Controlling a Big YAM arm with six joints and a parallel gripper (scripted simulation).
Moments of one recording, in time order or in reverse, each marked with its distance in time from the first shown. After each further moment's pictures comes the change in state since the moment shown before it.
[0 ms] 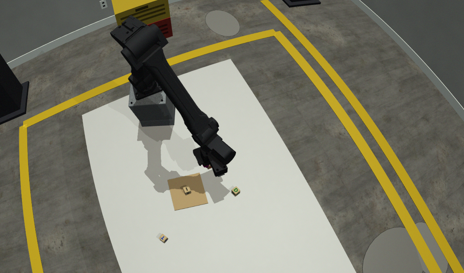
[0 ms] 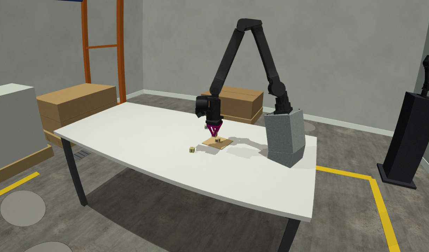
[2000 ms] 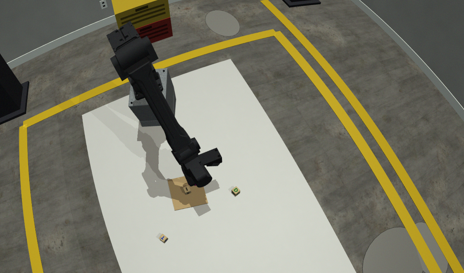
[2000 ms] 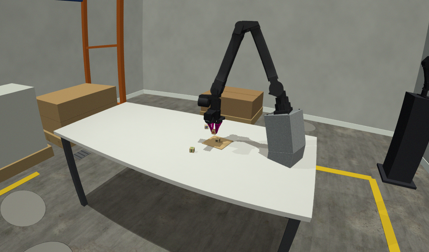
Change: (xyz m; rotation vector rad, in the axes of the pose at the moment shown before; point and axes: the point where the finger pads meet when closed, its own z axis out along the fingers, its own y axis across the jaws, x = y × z) arm -0.032 -0.074 0.024 -0.016 -0.046 -1.560
